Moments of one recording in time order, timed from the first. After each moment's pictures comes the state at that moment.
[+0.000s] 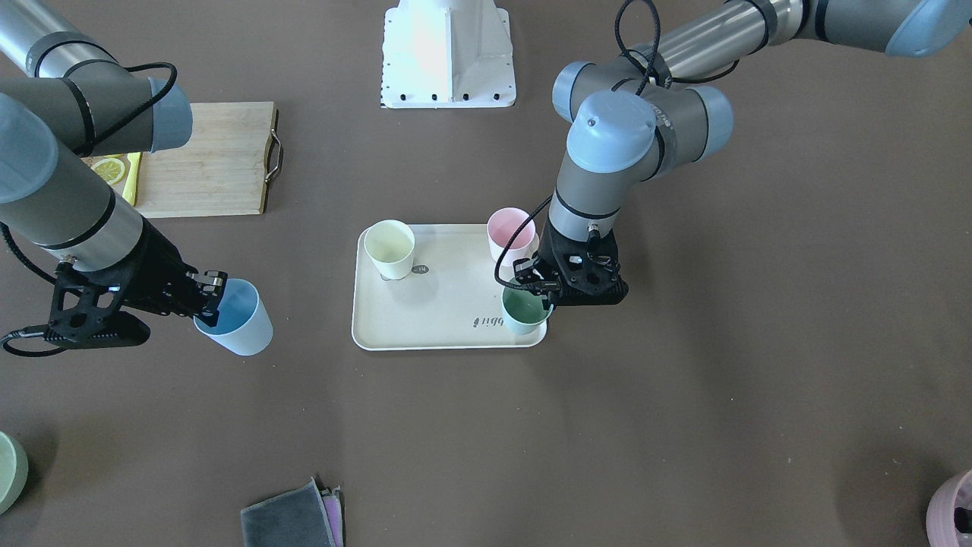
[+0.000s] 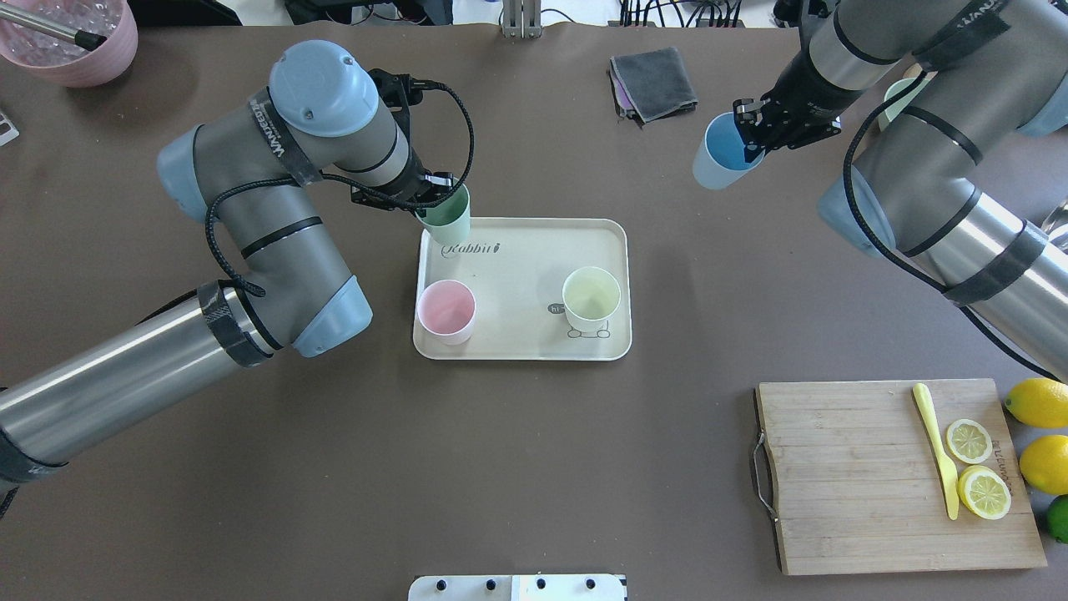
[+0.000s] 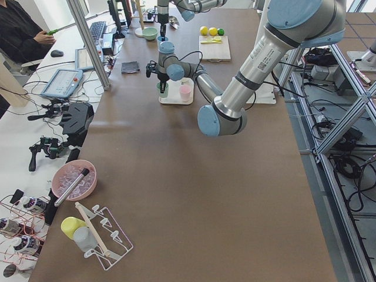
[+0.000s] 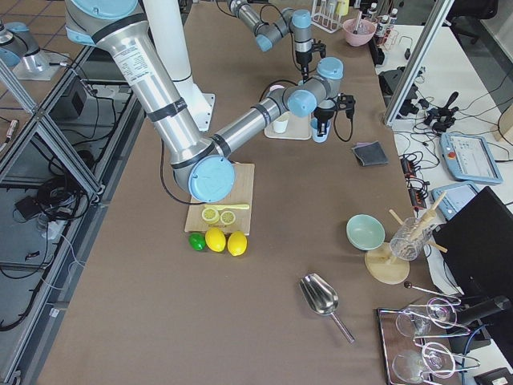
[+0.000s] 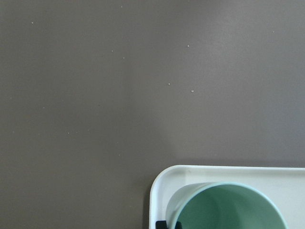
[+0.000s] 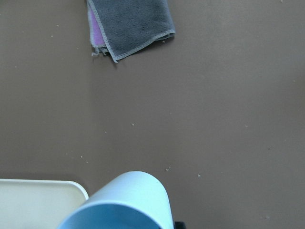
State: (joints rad) left arm -0.71 -2.32 -1.45 -1.79 -1.91 -1.15; right arm 0.98 -1.01 1.63 -1.50 2.21 0.89
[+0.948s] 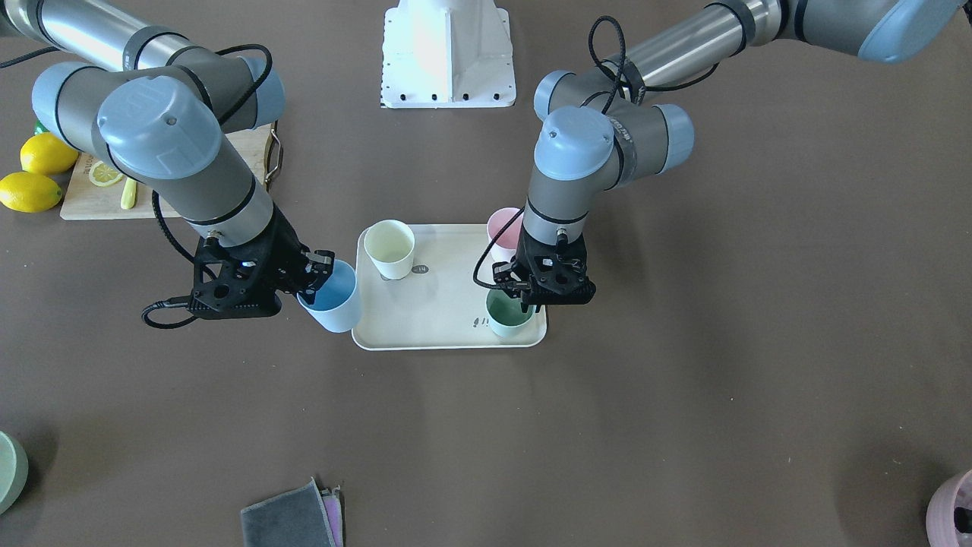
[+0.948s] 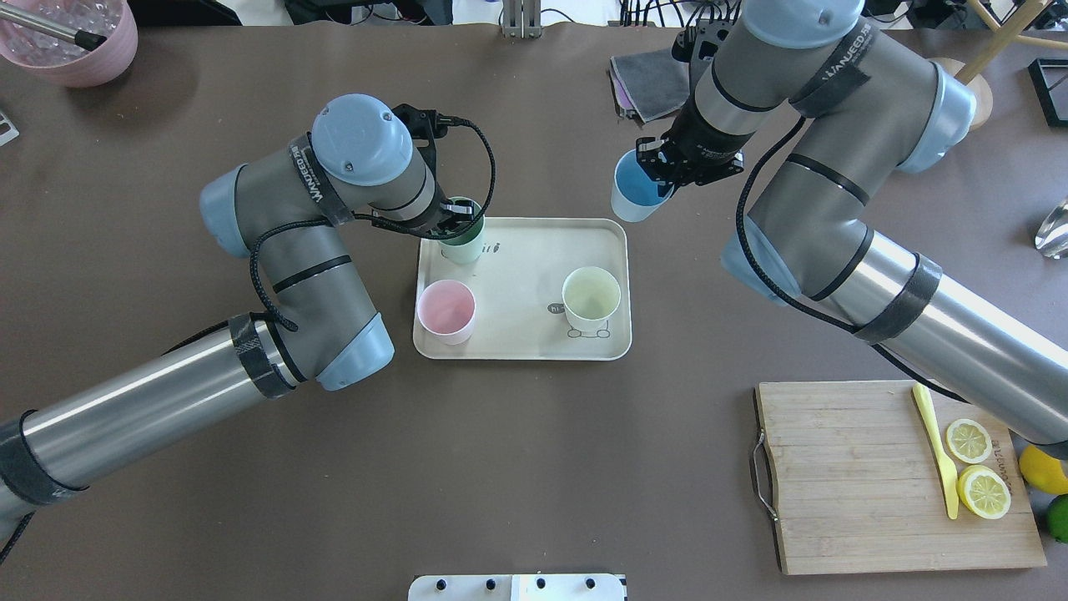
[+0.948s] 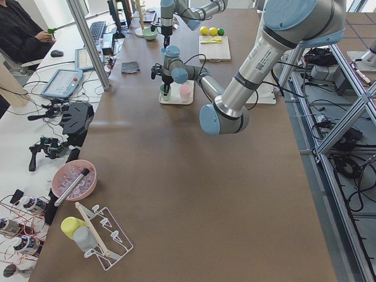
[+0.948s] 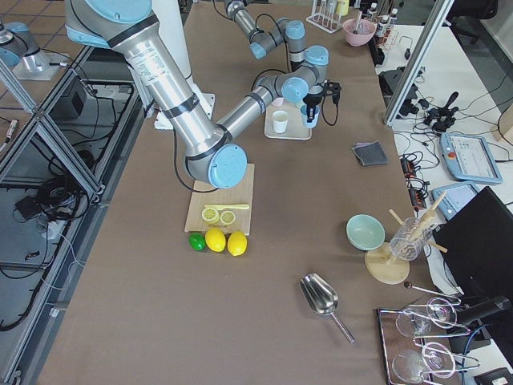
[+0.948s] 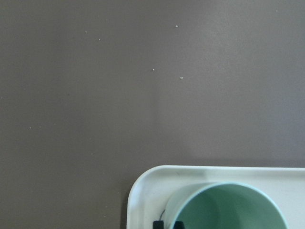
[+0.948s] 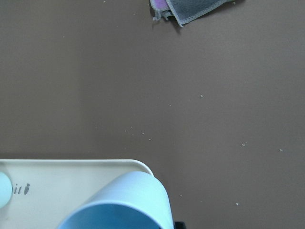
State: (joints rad) left arm -0.65 -2.33 -1.43 -1.82 -1.83 -1.15; right arm 0.83 -0.92 1.61 -1.50 2.12 1.03
